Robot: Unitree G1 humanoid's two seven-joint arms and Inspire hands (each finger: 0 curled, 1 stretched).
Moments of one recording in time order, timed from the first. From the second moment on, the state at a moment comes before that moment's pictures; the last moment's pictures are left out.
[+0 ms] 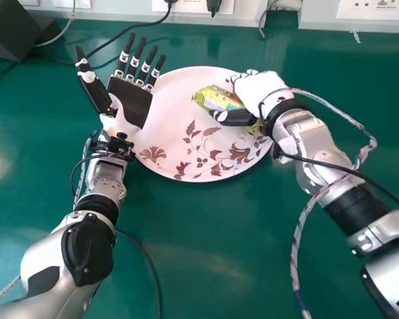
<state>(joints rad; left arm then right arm) -0.99 0.08 0.73 1.30 -0.57 -0.27 -0.91 -0.83 -0.48 0.51 0.29 -0.99 0.21 0.26</state>
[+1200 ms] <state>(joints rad) -0.99 0.08 0.74 1.30 -0.57 -0.28 -0.90 -0.67 -0.49 0.35 0.07 -0.99 0.20 0.11</state>
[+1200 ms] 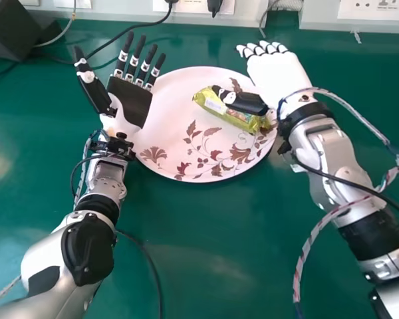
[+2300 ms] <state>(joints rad) -0.99 0.08 0.73 1.30 -0.56 -0.27 -0.87 -0.52 -0.48 0.15 -0.10 -0.89 0.18 0.01</state>
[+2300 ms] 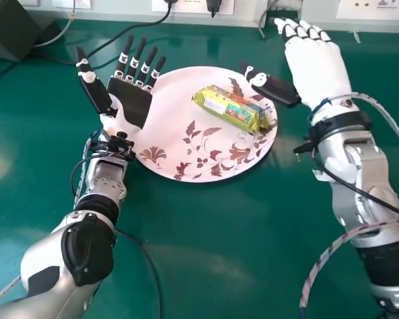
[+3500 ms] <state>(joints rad) -0.99 0.08 0.72 1.30 -0.56 -0.27 -0.86 -0.37 -0.51 -0.12 -0.09 -0.41 -0.16 -0.03</state>
